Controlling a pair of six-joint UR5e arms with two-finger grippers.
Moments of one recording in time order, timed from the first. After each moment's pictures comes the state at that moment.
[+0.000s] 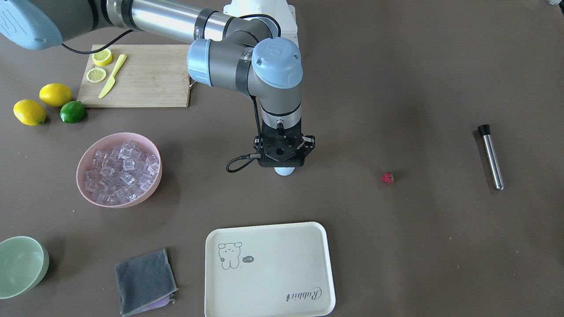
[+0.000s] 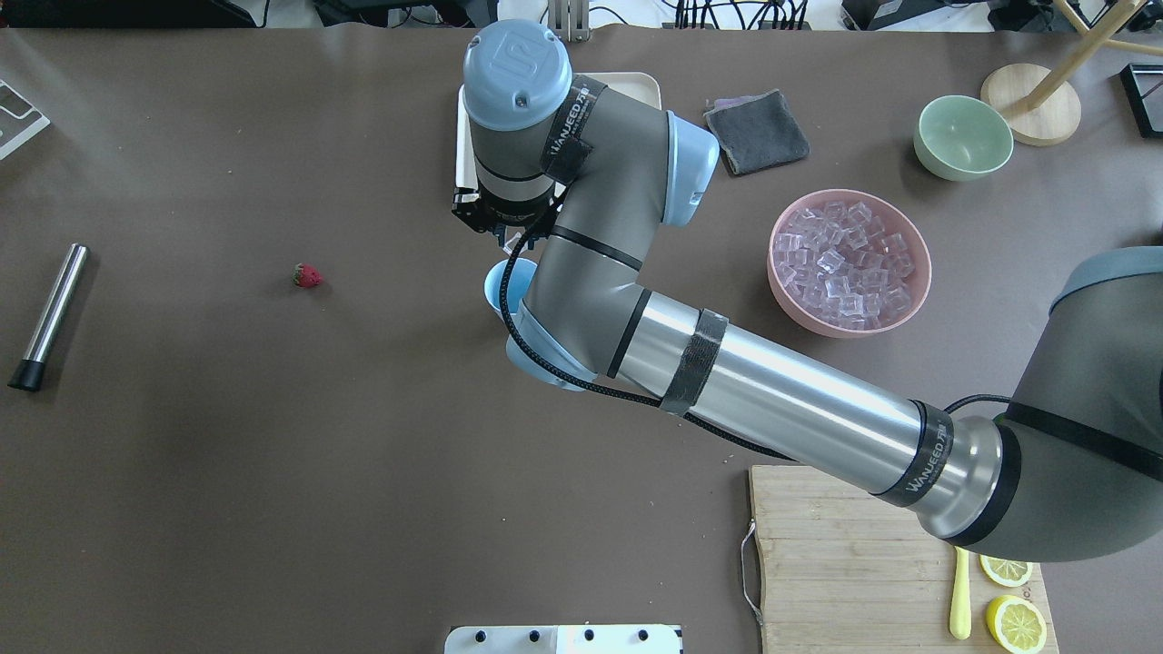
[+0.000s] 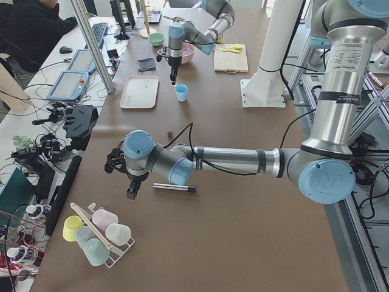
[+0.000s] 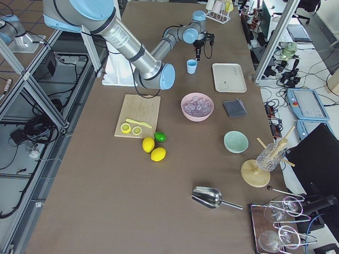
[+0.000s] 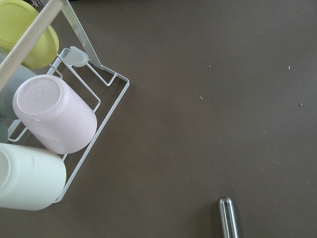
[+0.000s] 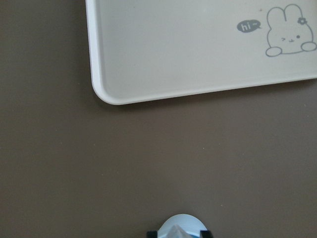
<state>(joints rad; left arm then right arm) -1.53 -1.71 -1.45 -1.97 -2.39 -0.16 0.60 -0.51 1.25 -1.49 1.91 1.25</state>
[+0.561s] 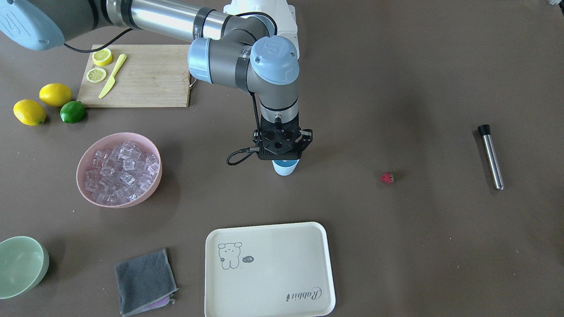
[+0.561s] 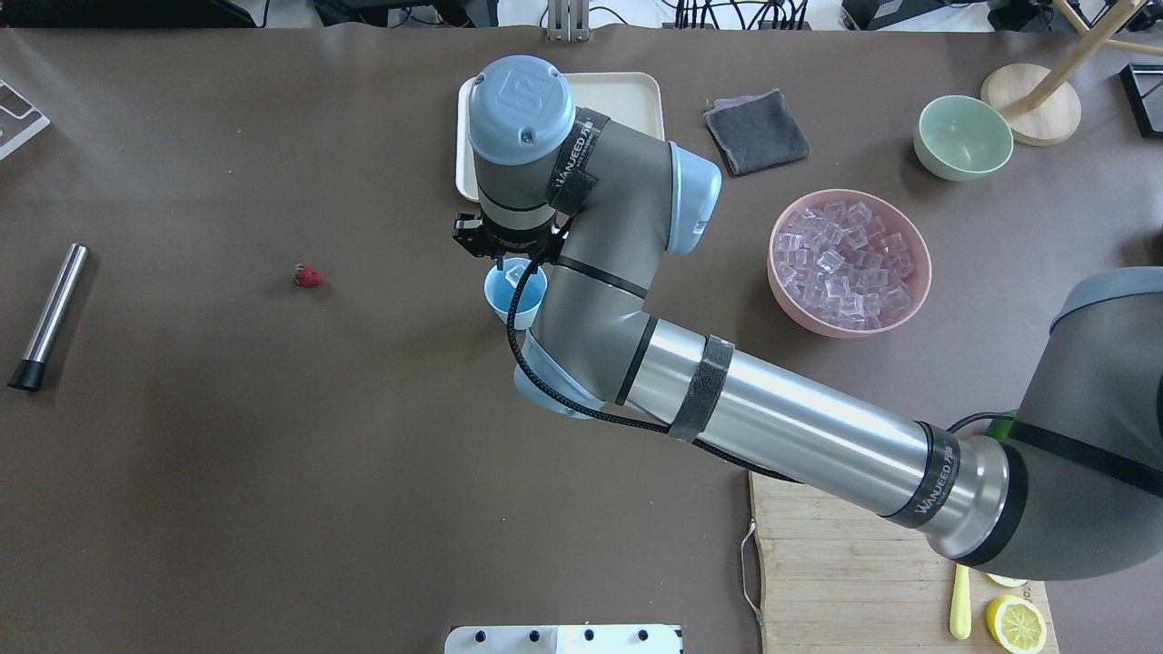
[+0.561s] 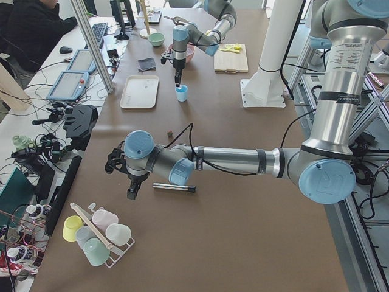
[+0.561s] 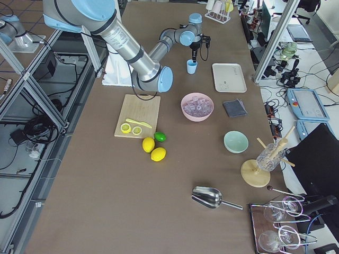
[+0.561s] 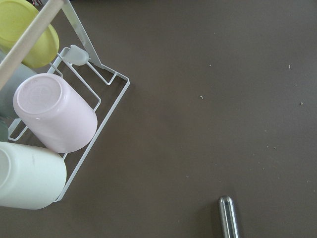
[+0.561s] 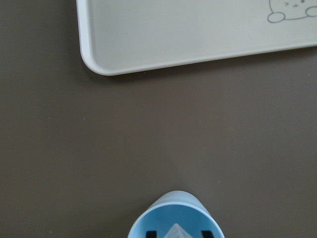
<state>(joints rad) -1.53 -1.71 -1.46 -1.97 -2.38 -0.16 0.58 -0.54 1.28 -1.49 1.90 1.27</state>
